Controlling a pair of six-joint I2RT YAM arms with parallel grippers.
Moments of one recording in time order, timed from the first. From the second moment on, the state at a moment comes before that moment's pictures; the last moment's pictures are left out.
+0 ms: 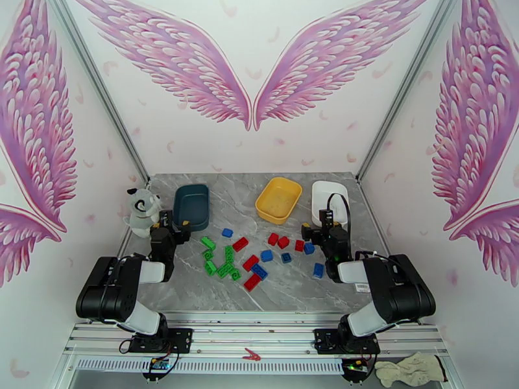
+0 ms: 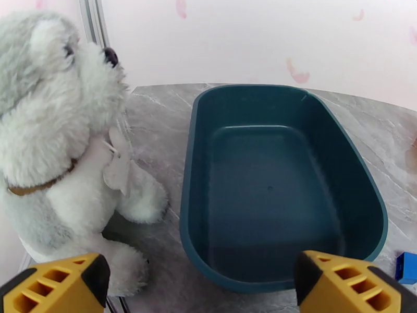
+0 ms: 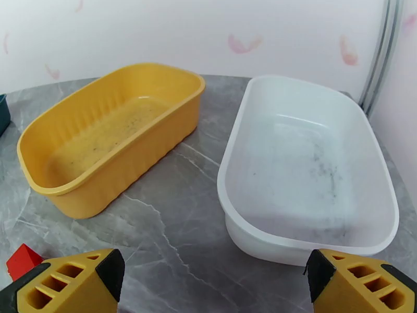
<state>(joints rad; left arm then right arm) -0.01 1.55 0.37 0.89 -0.18 0.00 0.09 1.56 0.38 0.88 0.03 -0.03</state>
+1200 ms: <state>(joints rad) 0.03 1.55 0.37 0.89 -0.08 -0.01 0.09 1.56 0.38 0.88 0.03 -0.03</state>
